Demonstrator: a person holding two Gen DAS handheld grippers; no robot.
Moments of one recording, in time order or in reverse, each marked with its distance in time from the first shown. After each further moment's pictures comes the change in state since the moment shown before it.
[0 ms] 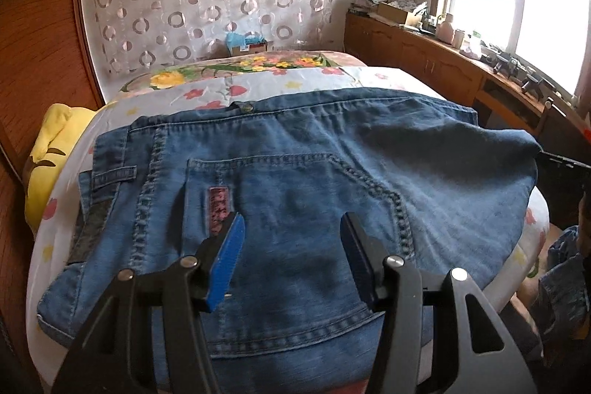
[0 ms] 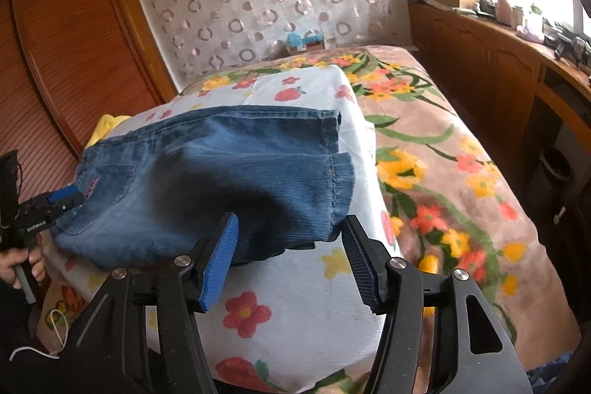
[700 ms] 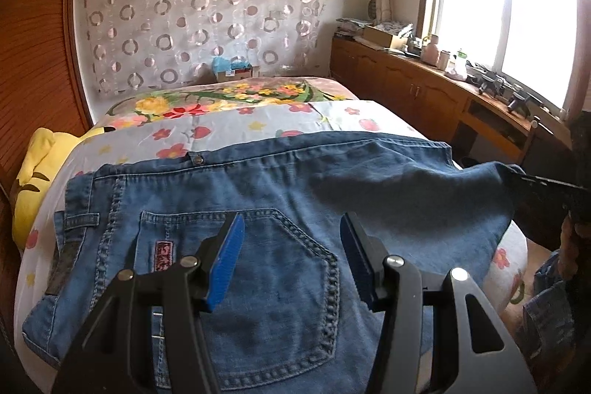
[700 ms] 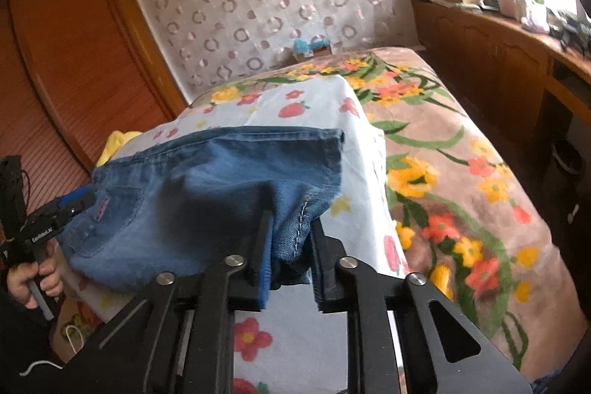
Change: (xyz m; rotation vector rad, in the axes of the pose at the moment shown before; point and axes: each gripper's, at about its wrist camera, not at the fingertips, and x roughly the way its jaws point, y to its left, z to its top) left arm -0.001 -0.041 0.034 0.008 -0.092 -0.041; right arm 0.003 -0.007 0.020 0.025 -0.029 0.059
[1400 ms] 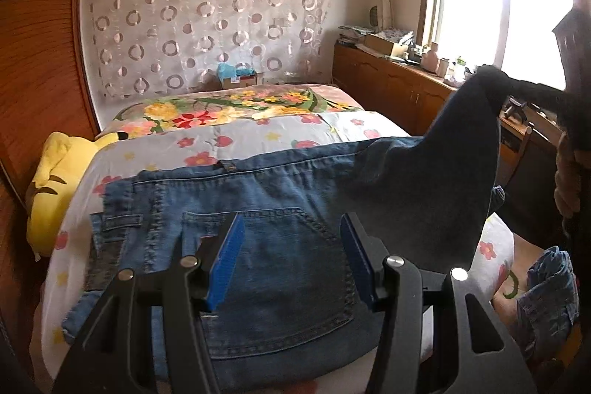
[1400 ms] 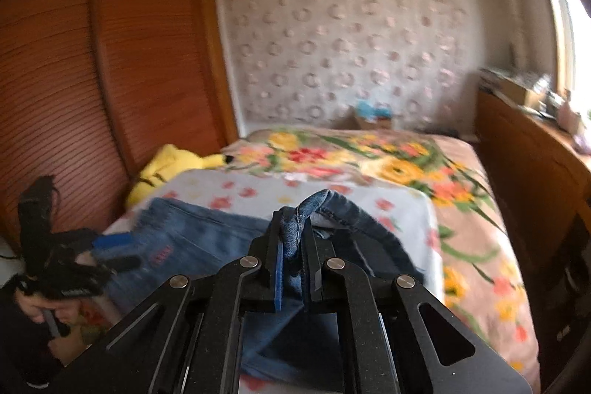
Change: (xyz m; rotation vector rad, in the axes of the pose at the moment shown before) left arm -0.047 0.023 0.003 -0.007 -0.024 0.012; right arm -0.015 0.136 0.090 -0.302 -0.171 0.156
